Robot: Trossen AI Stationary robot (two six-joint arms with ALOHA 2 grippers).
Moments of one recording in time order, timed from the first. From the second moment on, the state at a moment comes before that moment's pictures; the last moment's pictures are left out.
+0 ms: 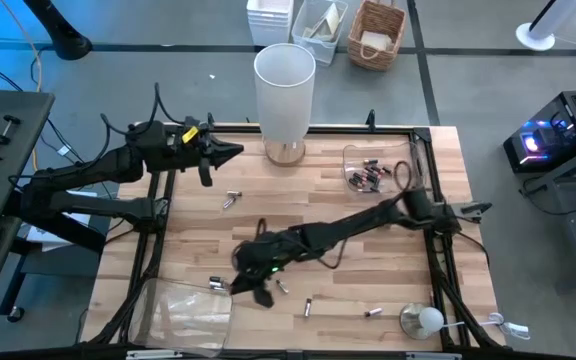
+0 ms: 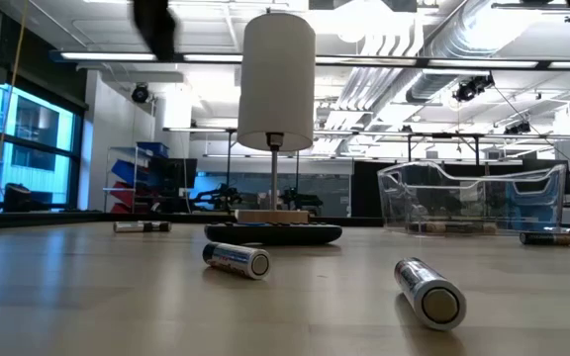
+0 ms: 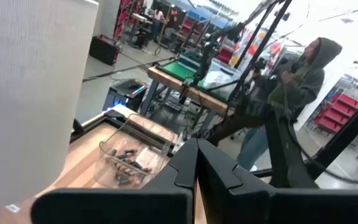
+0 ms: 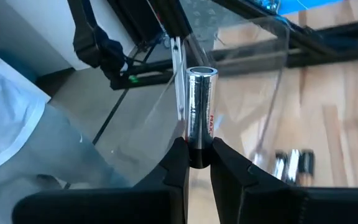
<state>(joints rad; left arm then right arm) 0.24 0.87 0.93 -0.09 0.02 -0.41 0.27 2.23 1.83 0.01 -0.28 0.36</state>
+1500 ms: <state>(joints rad) 0.19 0.90 0.93 -0.17 -0.01 -0.41 0.57 2.35 2.15 -1.17 -0.06 1.26</state>
